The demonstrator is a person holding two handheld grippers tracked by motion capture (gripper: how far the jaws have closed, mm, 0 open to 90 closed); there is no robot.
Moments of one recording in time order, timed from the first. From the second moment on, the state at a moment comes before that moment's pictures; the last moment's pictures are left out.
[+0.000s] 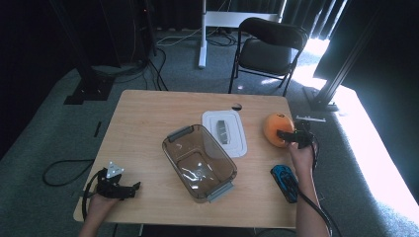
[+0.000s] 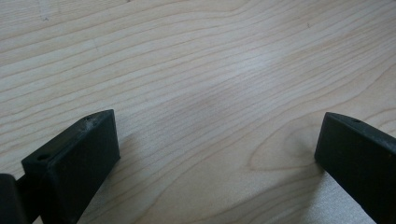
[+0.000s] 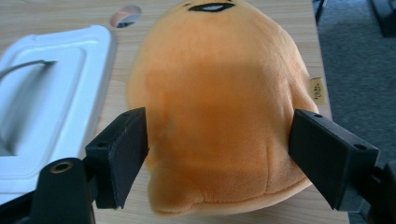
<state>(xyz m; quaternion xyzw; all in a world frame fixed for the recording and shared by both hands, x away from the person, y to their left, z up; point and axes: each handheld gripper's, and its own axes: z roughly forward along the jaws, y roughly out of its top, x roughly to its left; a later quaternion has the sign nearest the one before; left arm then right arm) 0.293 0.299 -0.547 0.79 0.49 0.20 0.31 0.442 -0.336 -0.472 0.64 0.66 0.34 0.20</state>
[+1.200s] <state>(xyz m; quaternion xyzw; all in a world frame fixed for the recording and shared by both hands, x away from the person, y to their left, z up) 0.293 0.299 -0.547 0.79 0.49 0.20 0.31 0.428 -0.336 -0.475 0.62 0.67 0.34 0.20</state>
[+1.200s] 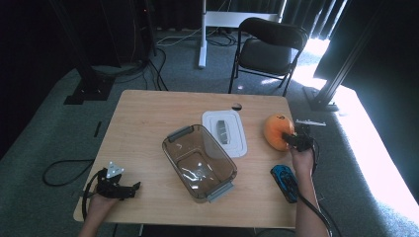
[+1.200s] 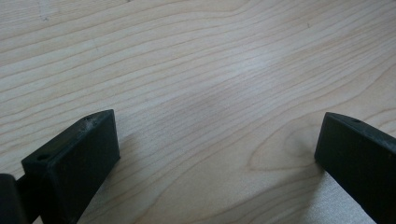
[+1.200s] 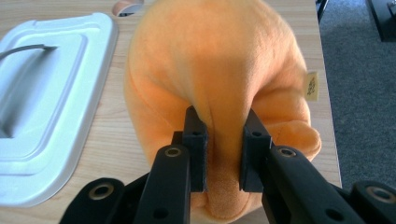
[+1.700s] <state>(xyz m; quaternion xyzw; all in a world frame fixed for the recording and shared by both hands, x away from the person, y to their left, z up) 0.293 0.299 -0.547 0.79 0.49 0.20 0.31 0.401 -0.326 -0.438 0.58 0.69 0.38 0.21</state>
